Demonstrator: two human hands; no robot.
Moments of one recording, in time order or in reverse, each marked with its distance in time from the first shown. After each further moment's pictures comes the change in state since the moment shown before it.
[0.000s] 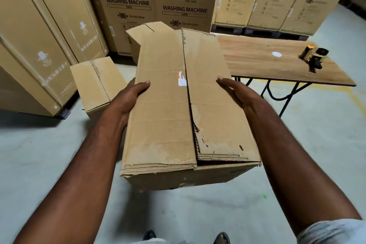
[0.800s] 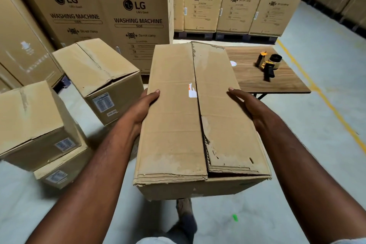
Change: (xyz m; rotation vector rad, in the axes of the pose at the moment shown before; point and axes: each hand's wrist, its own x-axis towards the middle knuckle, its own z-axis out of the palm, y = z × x) left_hand 0.163 -0.051 0.344 0.024 -0.158 -0.059; right_hand 0.053 -0.011 -0.336 0.325 0.237 0.072
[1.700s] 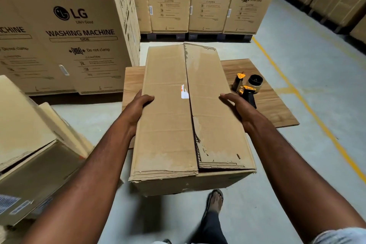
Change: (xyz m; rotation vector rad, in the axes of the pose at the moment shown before) left_hand 0.381 0.055 0.152 -0.007 -0.084 -0.078; right_hand 0.318 -0.155 -0.133 0.026 0.168 0.001
